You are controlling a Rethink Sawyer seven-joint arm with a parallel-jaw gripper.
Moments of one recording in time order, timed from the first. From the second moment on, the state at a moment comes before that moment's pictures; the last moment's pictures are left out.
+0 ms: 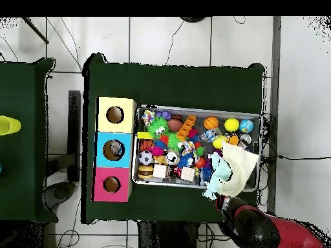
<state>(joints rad) -1.17 -0.84 0.47 2.17 -0.63 0.37 1.80</state>
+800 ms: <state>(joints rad) -1.15 -0.87 0.53 2.17 -0.62 0.37 1.80</state>
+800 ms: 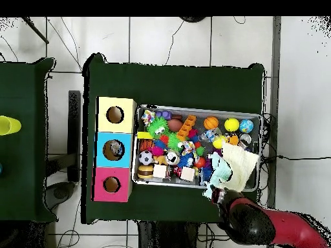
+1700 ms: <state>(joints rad) -1.13 -0.90 0.59 2.18 -0.61 0.37 1.80</state>
